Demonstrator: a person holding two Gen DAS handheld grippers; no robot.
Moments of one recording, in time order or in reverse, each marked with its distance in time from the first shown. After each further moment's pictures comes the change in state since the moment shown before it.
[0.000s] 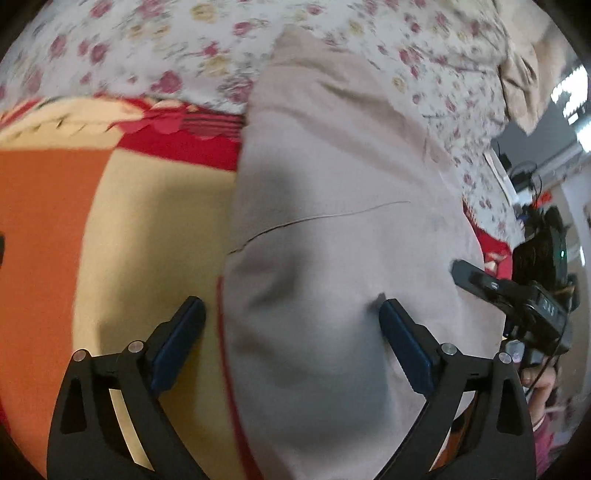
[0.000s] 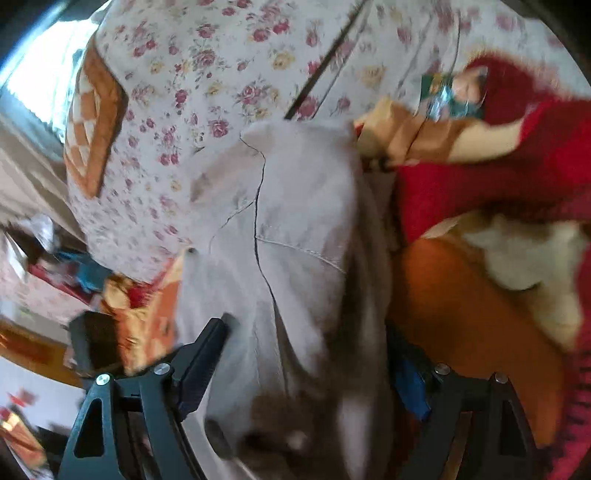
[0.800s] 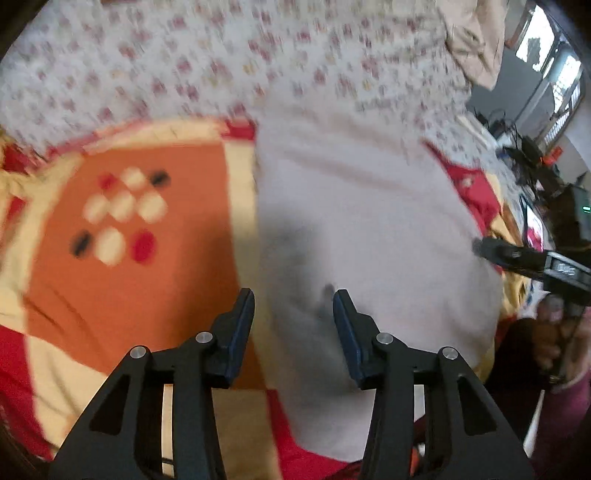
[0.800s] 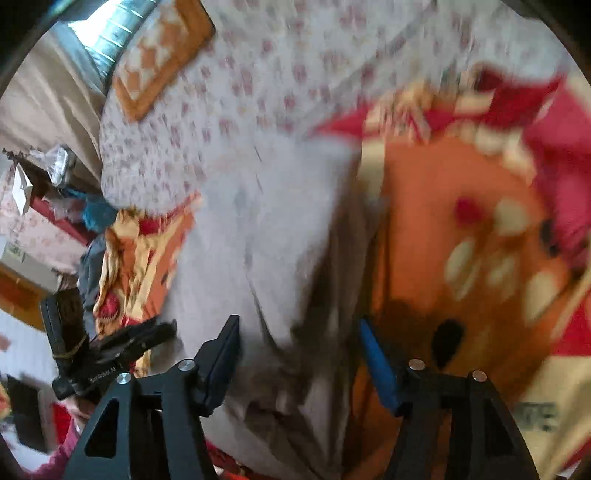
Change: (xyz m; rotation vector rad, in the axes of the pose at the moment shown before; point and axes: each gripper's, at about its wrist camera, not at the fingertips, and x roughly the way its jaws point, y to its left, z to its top) left arm -0.168 0.009 -0.139 0.166 -0.154 0.182; right arm -0.077 0.090 -0.155 -0.206 -0.040 -0.108
